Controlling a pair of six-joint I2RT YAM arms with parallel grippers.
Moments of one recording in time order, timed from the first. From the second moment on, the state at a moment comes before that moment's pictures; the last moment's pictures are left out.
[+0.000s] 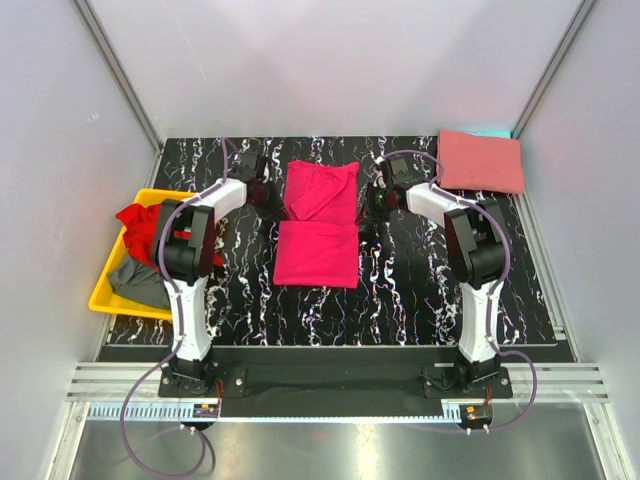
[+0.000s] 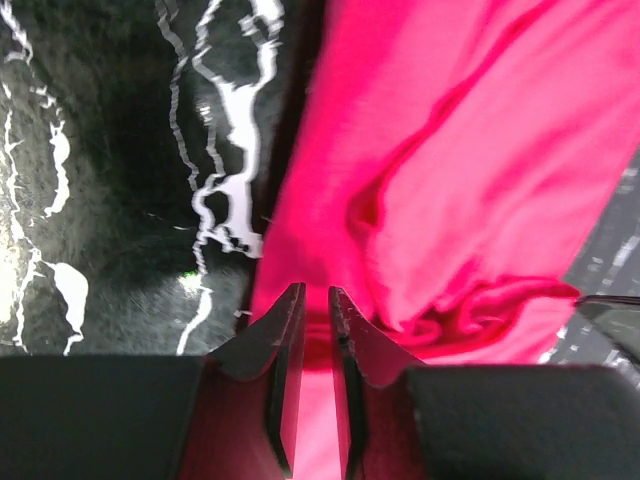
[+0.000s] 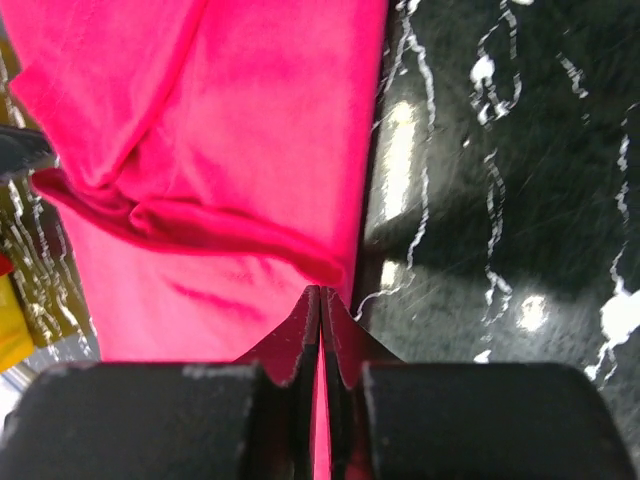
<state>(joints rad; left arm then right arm) -0.23 2.09 1.52 -0.45 0.26 -0.60 0.34 2.09 1.47 -0.33 -0.35 0.50</state>
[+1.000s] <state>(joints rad) -0.29 1.54 0.94 -0.60 0.21 -0.54 0.37 1.63 0.99 -0.39 -0.40 0.64</state>
